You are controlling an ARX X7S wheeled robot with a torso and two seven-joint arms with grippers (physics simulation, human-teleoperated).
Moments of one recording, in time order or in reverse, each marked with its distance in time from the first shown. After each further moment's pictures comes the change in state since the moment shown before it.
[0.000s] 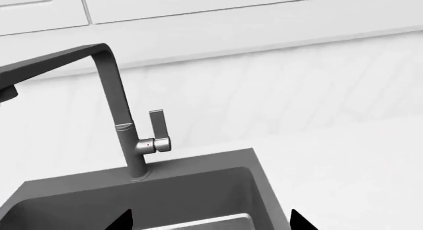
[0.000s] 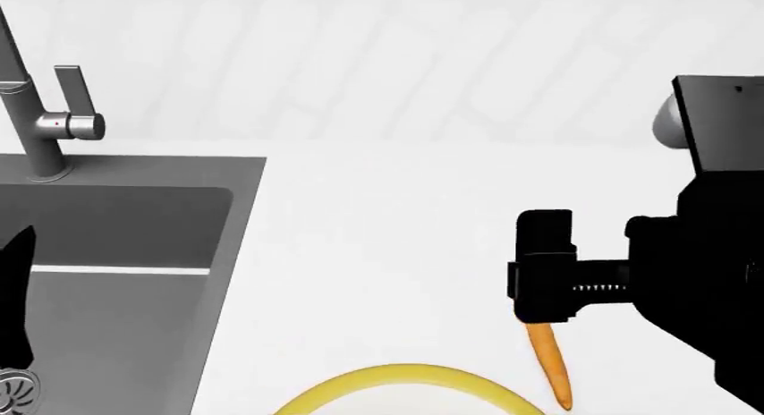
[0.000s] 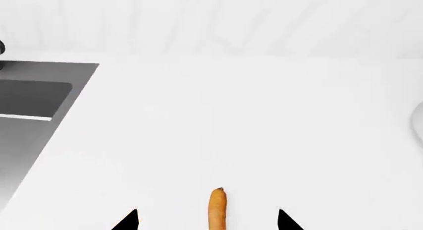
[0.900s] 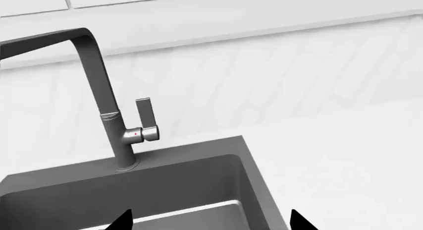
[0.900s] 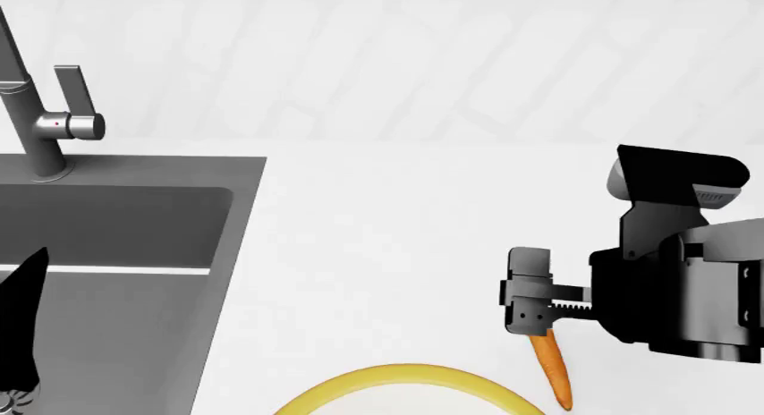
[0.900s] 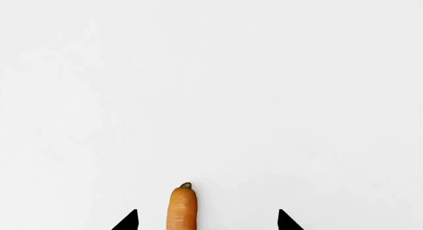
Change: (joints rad) left arm 0.048 -0.067 0.048 -0.027 -0.074 0.082 -0.023; right arm 0.093 -0.142 -0.297 0.489 -0.513 -0.063 -0.515
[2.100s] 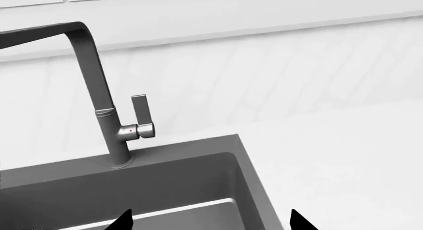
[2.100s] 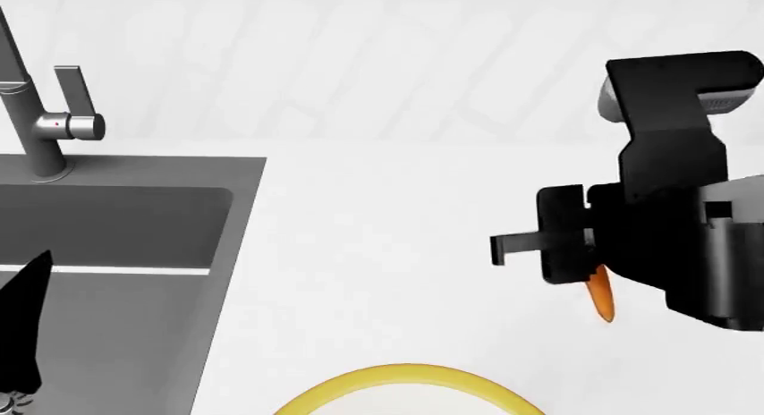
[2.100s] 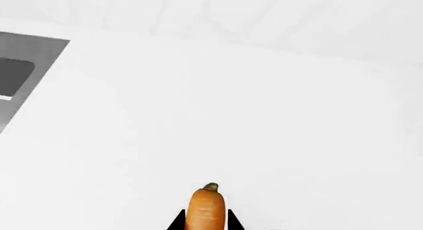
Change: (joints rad) left arm 0.028 -0.041 0.042 -0.022 -0.028 0.085 -0.017; right arm 0.117 0.057 -0.014 -0.229 0.072 0.049 0.072
